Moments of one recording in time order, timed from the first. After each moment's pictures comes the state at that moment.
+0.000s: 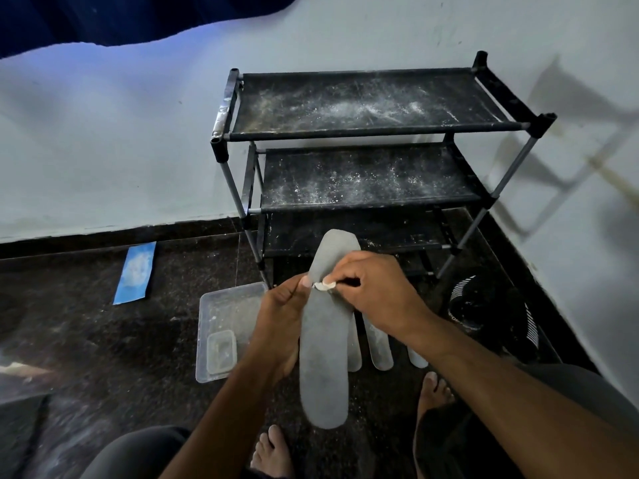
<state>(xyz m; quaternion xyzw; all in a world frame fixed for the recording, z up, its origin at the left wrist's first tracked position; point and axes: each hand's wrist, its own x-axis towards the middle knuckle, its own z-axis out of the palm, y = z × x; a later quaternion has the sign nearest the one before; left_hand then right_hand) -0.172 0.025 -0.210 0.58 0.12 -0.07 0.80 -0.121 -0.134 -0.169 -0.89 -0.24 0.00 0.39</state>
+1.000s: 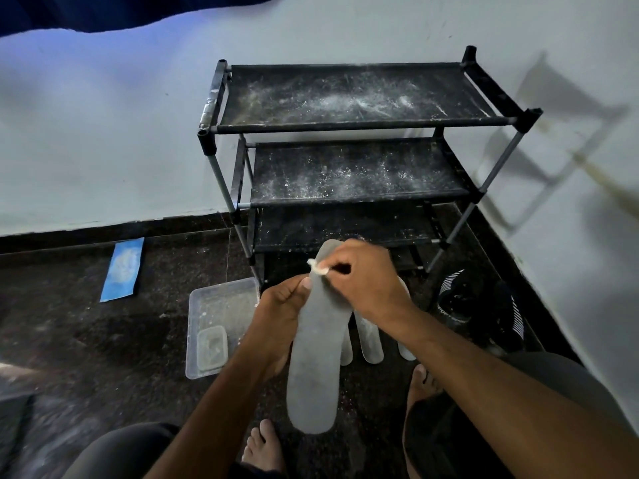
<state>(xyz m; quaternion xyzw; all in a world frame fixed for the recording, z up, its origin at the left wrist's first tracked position) -0.176 0.022 -0.212 0.64 0.08 -0.11 0.76 -0.117 -0.128 -0.177 -0.91 -0.16 -0.01 0.39</state>
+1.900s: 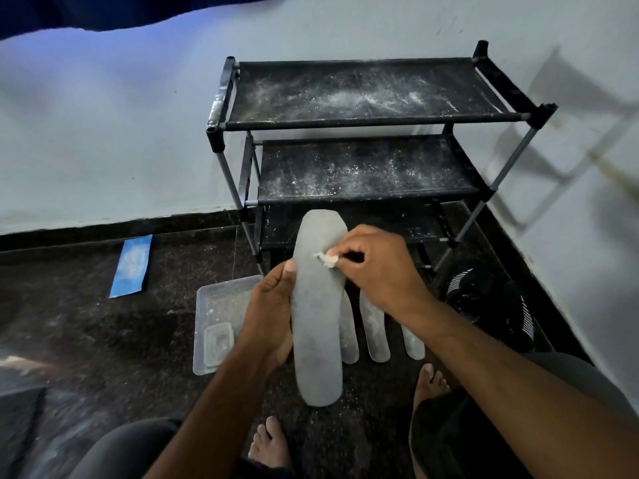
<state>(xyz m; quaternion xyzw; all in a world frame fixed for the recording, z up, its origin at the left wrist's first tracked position) -0.170 0.028 -0.205 0.52 0.17 -0.06 0.83 -0.113 -0.132 -0.165 -0.88 -0.18 -0.04 0.43</state>
